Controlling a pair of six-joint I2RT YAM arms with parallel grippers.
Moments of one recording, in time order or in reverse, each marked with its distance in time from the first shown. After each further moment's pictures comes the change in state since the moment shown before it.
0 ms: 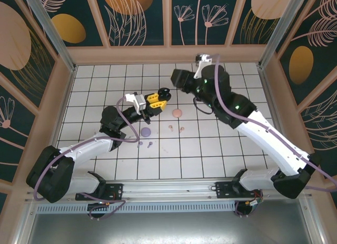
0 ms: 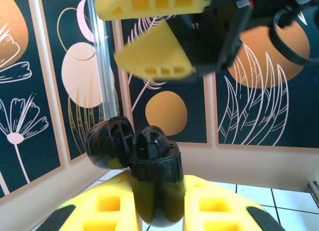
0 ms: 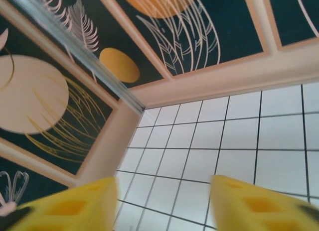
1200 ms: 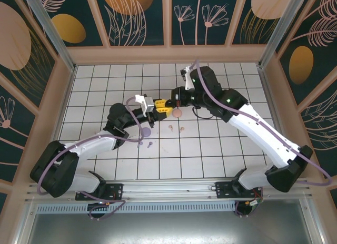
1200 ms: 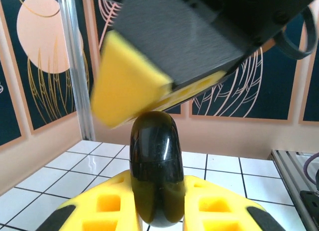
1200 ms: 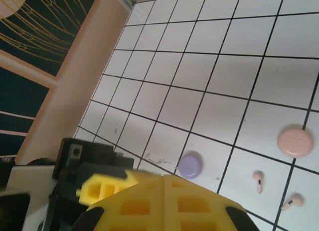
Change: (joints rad) left arm -0.019 0.063 0.025 -0.110 0.072 0.007; right arm -0.023 0.057 -0.023 -0.261 -0.270 -0.063
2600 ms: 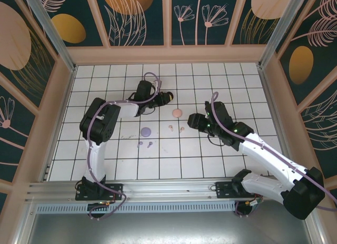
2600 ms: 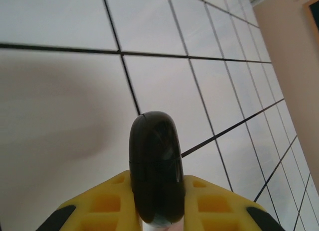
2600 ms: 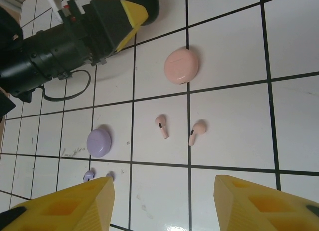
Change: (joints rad) left arm 0.145 0.757 0.613 -0.643 -0.224 -0.544; right arm -0.103 -0.305 -0.680 0.231 0.095 0.196
